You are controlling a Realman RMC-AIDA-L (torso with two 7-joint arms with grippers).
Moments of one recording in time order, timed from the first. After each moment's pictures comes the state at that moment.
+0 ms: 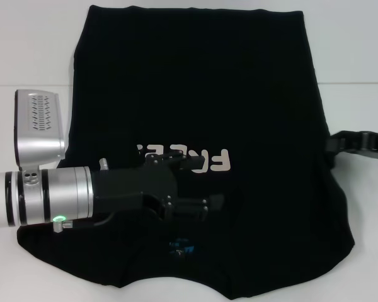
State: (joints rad) left arm -0.60 -2.16 0.74 0.59 1.94 1.52 -1.21; right arm 0.67 1.96 -0.50 -0.62 -2.28 -1.41 2.16
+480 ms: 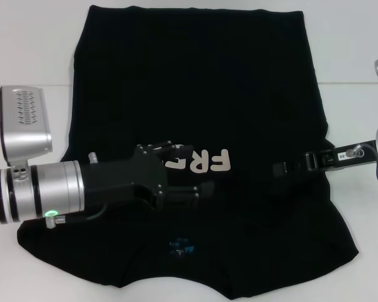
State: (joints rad) left arm -0.59 -2.15 0.70 0.59 1.93 1.51 -1.21; right arm 0.76 2.00 -0.81 -0.61 -2.30 -1.31 2.28
